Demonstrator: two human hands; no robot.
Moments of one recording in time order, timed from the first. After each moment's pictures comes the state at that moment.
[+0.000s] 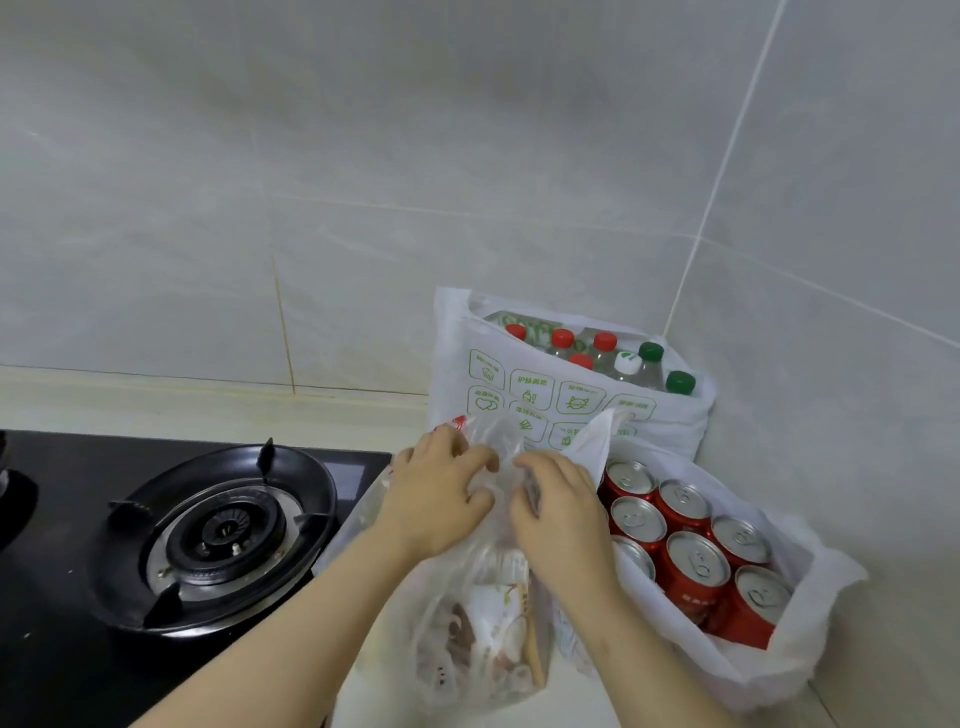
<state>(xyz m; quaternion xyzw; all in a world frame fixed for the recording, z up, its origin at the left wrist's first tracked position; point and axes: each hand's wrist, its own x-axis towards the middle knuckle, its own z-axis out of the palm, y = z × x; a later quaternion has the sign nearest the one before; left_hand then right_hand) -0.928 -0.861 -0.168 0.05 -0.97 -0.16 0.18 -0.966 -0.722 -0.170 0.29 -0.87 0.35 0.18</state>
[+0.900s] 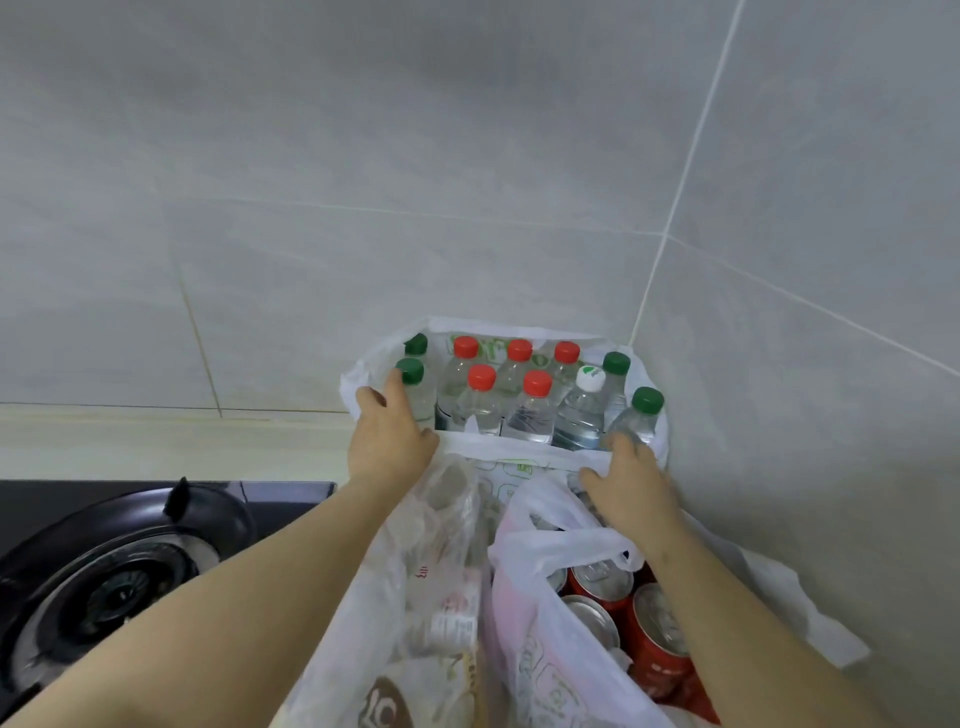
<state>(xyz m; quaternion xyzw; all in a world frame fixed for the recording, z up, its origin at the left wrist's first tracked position) -1.048 -0.885 -0.155 0.26 -0.90 -0.26 0.21 -1.108 -0.661 -0.150 0.11 -0.97 0.22 0.01</state>
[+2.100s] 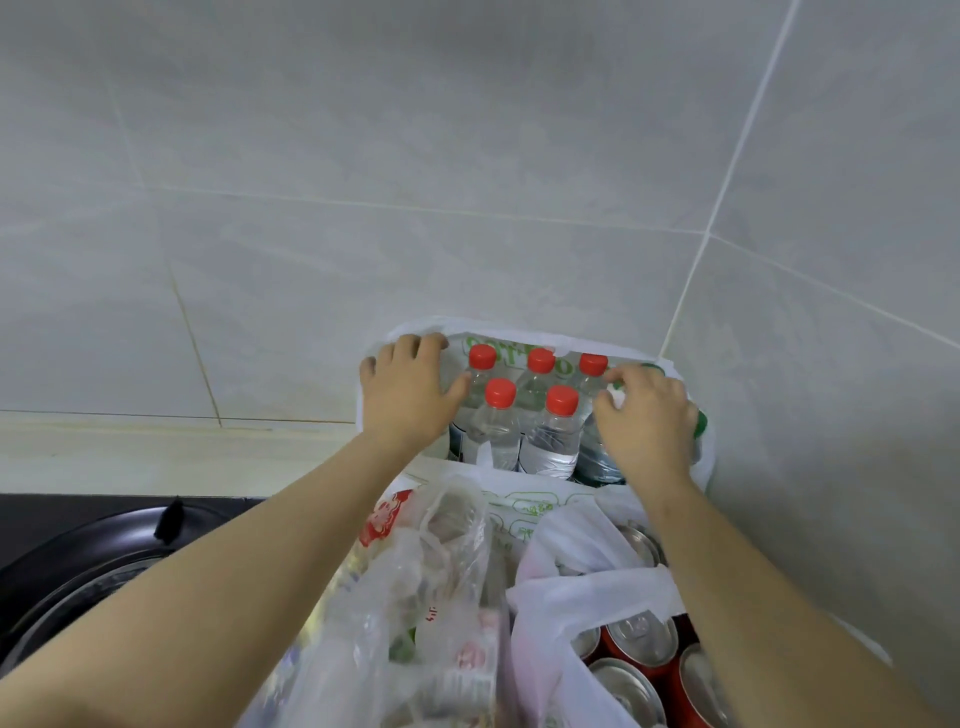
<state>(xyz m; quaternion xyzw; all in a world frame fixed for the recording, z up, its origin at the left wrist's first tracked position) -1.096 -0.912 -0.122 0.19 -0.93 -0.12 0.28 -1.160 -0.709 -0.118 0.14 -0.93 0.25 0.24</state>
